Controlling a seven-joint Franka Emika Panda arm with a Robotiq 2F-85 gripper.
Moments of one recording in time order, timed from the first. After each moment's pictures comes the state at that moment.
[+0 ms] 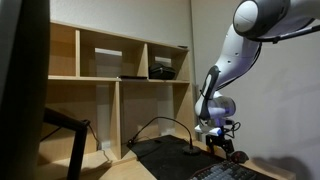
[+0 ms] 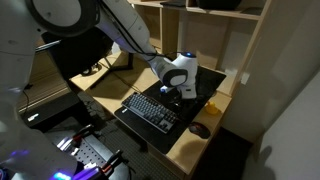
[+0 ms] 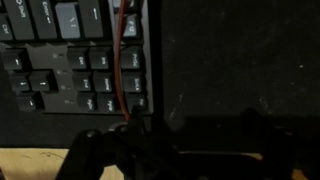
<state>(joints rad) -0.14 0.64 -0.28 -1.91 0.17 2.51 1.13</state>
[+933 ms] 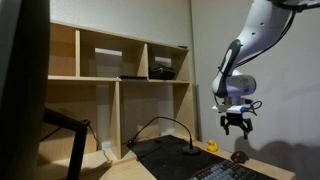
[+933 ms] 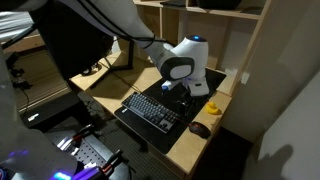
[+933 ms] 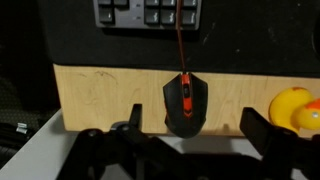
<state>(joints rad) -0.20 0.34 -0.37 -2.09 0.11 2.48 0.94</state>
